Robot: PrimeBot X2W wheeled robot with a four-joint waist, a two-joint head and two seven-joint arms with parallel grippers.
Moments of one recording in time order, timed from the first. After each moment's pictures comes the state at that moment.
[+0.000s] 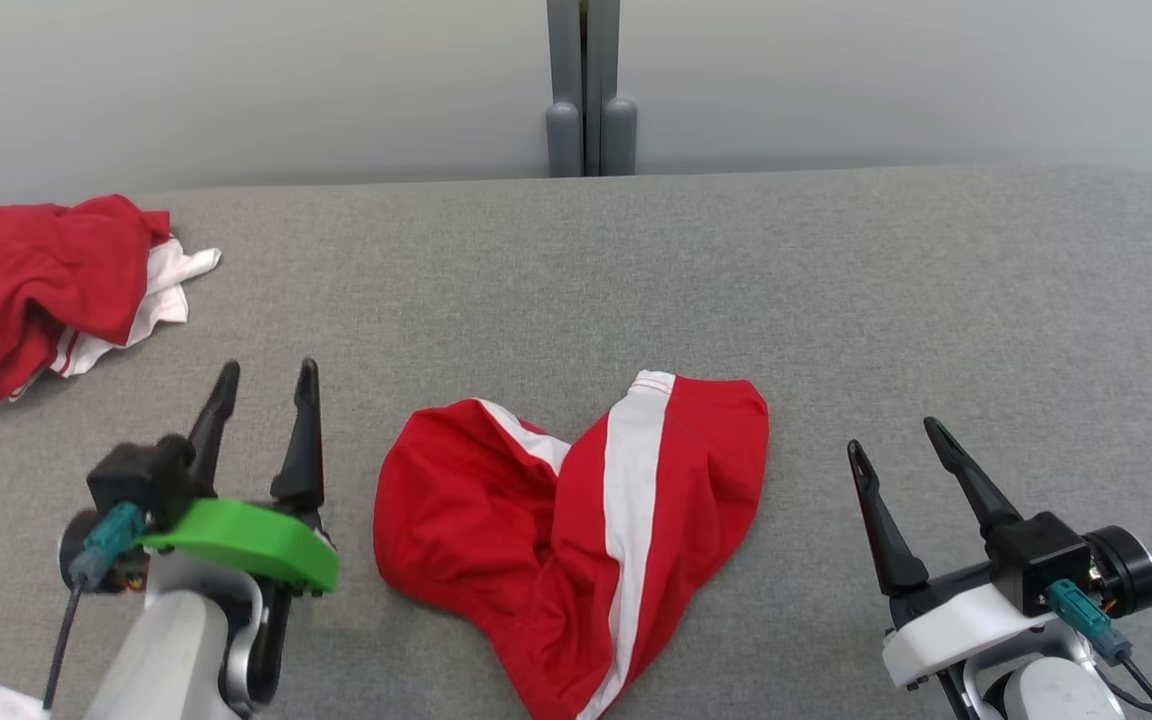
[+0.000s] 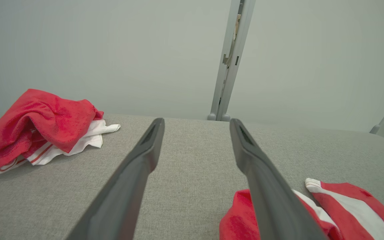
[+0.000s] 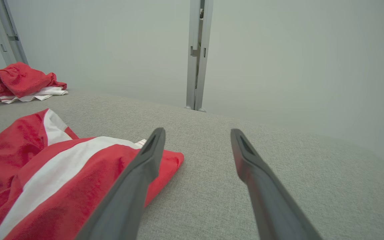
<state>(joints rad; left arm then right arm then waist) -0.32 0.24 -0.28 0.41 -0.50 -0.08 -0.26 -0.05 -0.05 0.05 0.11 0.00 0.13 -0.26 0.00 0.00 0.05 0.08</state>
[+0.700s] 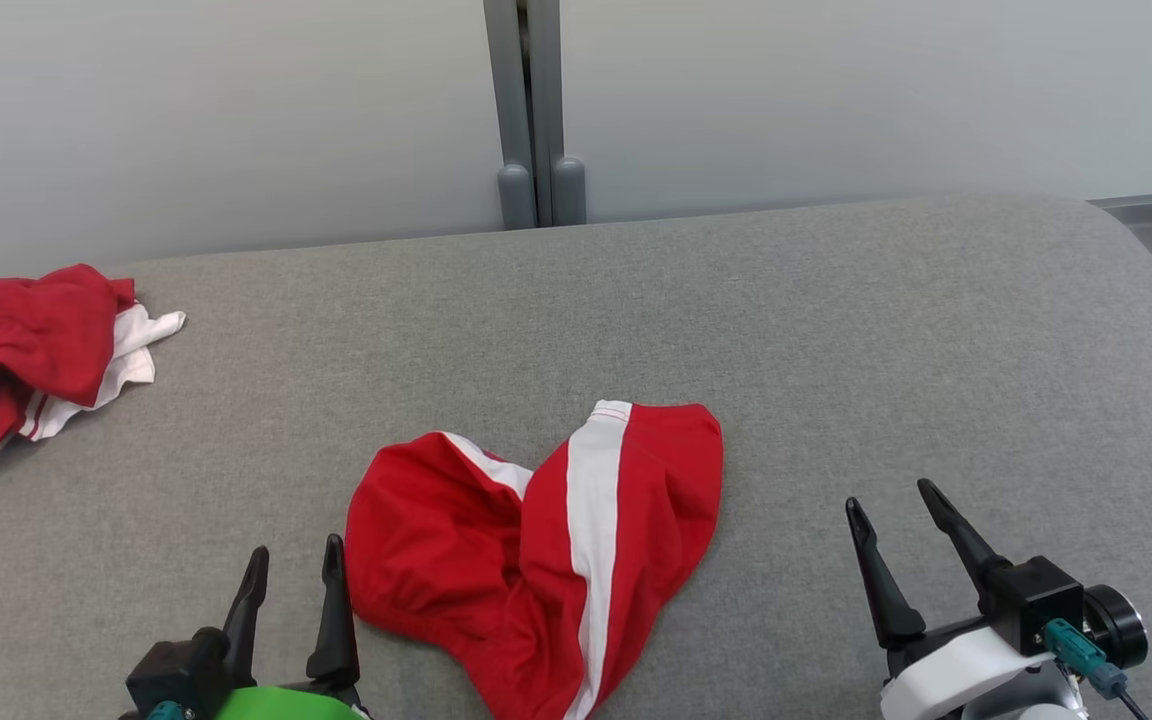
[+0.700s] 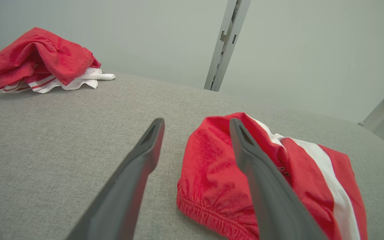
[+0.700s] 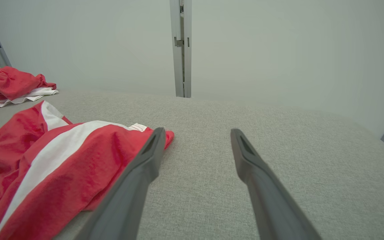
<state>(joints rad) 0.06 0.08 -0.13 0.22 -0.39 -0.07 -0.26 0.01 -0.05 0.06 0.17 0.06 0.13 -0.26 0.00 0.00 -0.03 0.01</state>
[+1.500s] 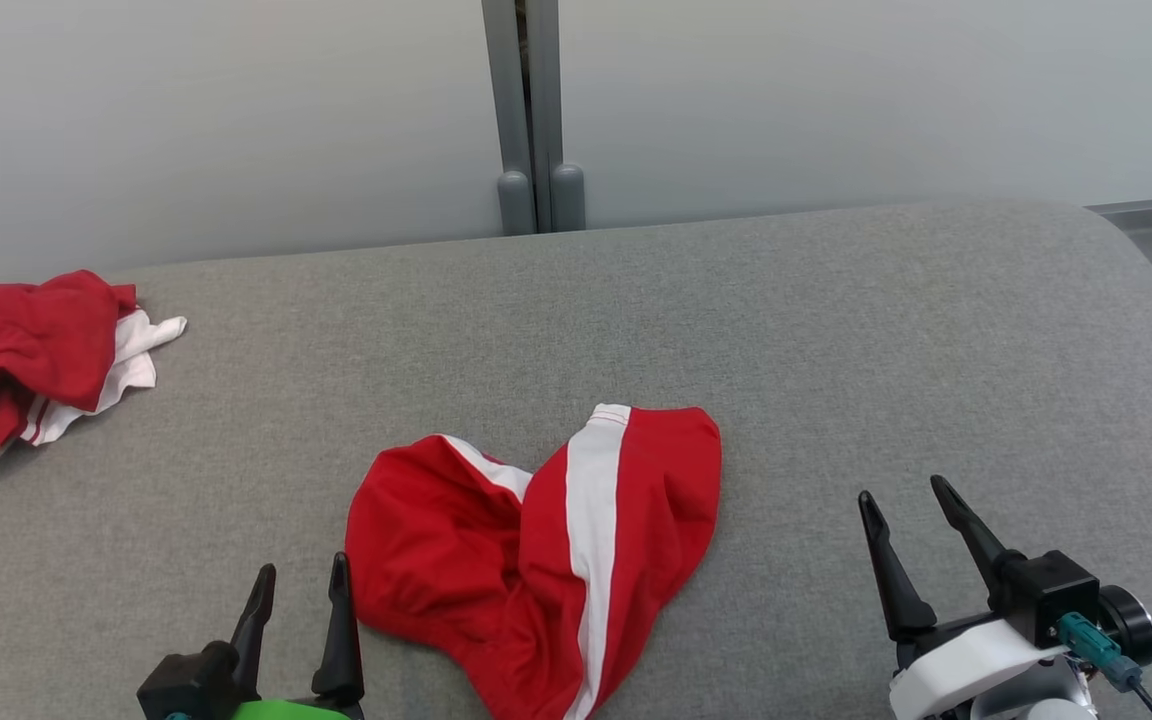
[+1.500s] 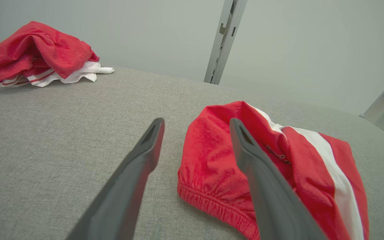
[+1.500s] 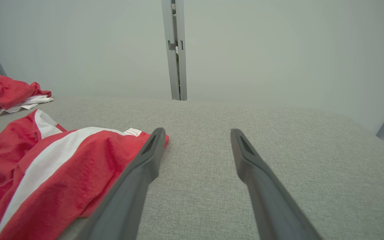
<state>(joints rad) 0.07 0.05 -0.10 0.25 -0.35 -0.11 -0.26 0.00 -0.05 0.04 0.19 0.09 0.13 -0.26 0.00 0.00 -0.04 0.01</state>
